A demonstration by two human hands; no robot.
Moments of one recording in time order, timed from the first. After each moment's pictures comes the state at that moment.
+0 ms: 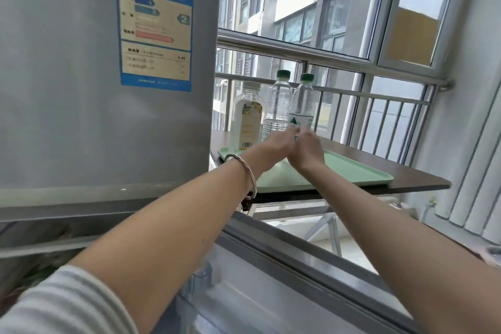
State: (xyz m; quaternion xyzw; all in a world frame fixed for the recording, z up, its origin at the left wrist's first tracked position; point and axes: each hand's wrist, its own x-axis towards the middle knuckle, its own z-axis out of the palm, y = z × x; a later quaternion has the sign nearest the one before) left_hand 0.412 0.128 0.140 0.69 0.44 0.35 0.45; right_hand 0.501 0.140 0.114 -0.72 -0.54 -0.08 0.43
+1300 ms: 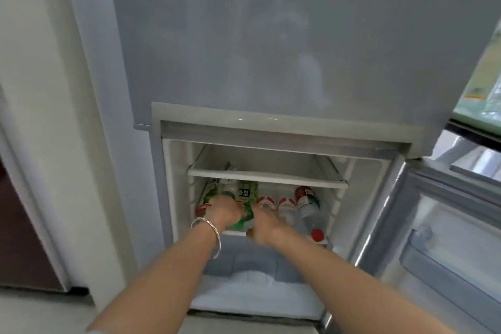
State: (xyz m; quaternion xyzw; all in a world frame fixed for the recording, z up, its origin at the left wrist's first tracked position) left_hand -0.011 0.187 -0.143 0.58 0.77 0.12 0.25; right_hand 0.101 0.182 -0.169 -0.64 -0.74 0.19 0.02
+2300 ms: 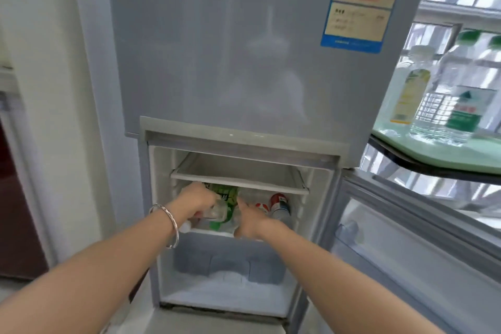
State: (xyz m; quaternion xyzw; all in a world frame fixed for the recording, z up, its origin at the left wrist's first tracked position) left_hand 0.005 0.118 -0.060 0.54 0.77 0.21 0.28; right_hand 0.152 0.141 -0.112 -0.59 -0.78 0.21 0.00
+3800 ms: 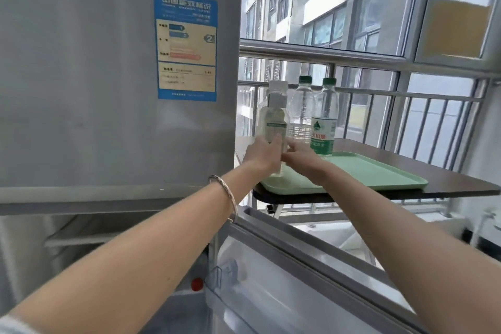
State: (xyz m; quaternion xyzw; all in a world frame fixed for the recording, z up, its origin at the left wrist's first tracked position) left_hand 0.347 0.125 0.119 0.69 0.51 0.42 0.30; right_hand 0.466 0.130 0.112 -0.55 -0.67 0.26 0.42
